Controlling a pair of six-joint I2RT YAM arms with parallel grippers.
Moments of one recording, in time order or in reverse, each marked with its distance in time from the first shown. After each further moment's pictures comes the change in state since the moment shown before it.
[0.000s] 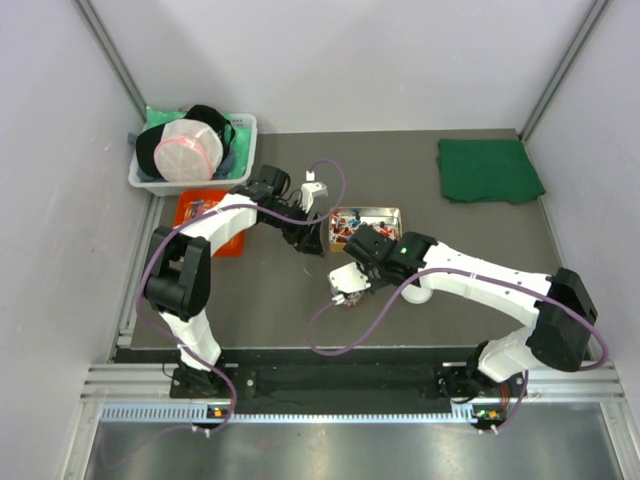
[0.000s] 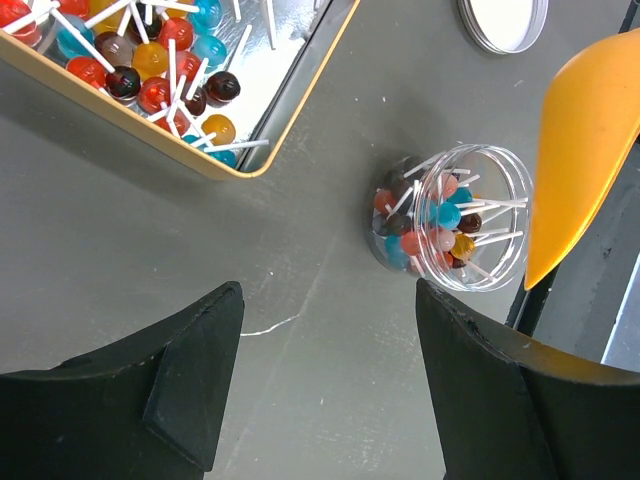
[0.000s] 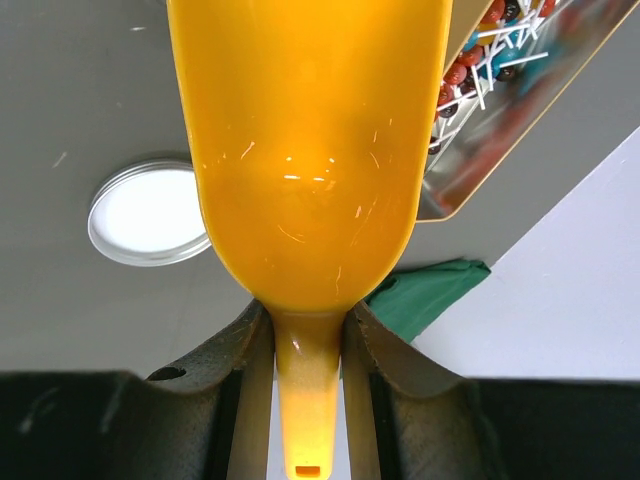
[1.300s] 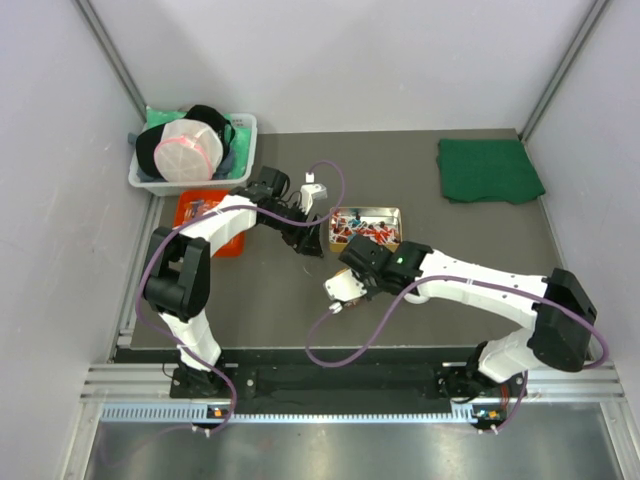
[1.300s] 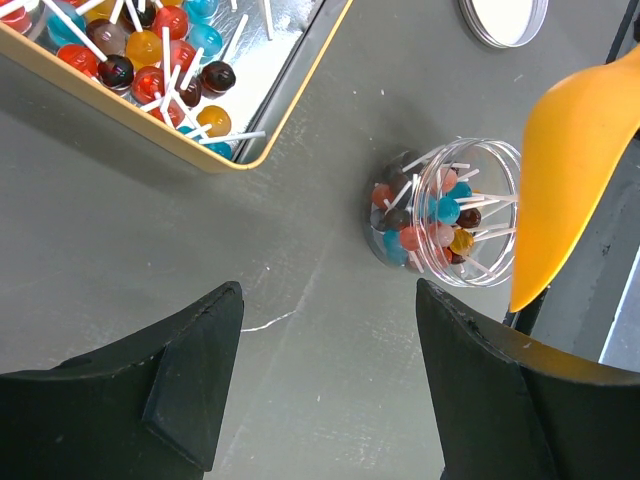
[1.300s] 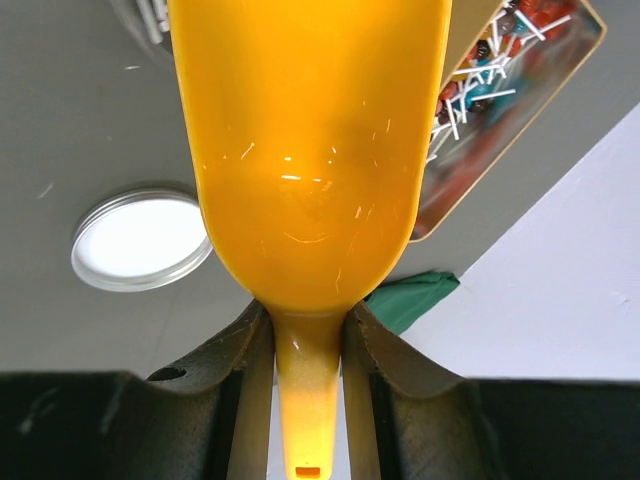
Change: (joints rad) left arm 0.001 -0.007 -0.016 0.003 0.000 0.000; right arm 0.049 -0.006 -0.051 0.084 0.024 -0.025
